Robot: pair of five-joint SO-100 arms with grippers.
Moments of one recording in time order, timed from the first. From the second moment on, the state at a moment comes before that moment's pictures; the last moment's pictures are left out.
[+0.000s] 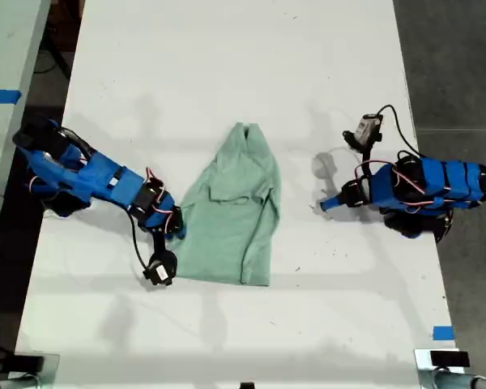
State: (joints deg) arm 0 14.4 87.5 110.3 63.6 -26.9; arm 1 4.0 199.5 173.9 78.2 -20.7
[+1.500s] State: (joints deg) arm 0 9.0 68.4 61.4 73.8 -24.1; arm 1 4.0 199.5 173.9 78.2 -20.7
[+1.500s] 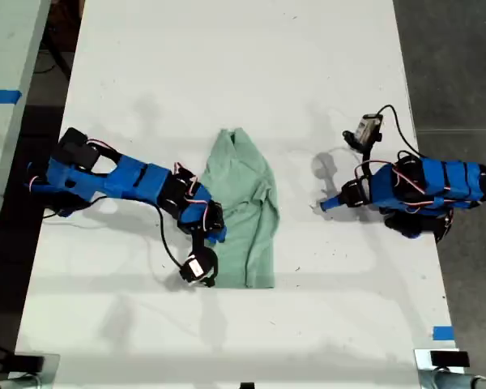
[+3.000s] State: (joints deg) arm 0 3.4 94.8 79.9 78.6 -20.2; arm 1 4.0 199.5 173.9 78.2 -20.7
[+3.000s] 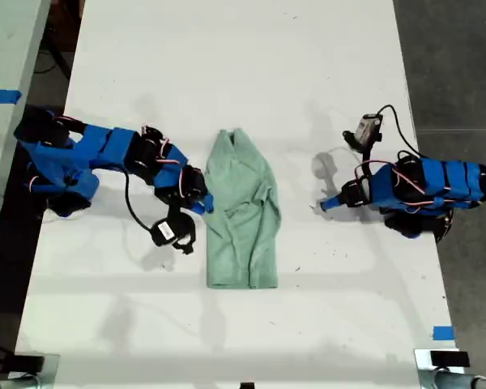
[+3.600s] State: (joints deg) arm 0 -21.3 201.6 181.2 56.6 6.2; arm 1 3.9 199.5 173.9 78.2 -20.7
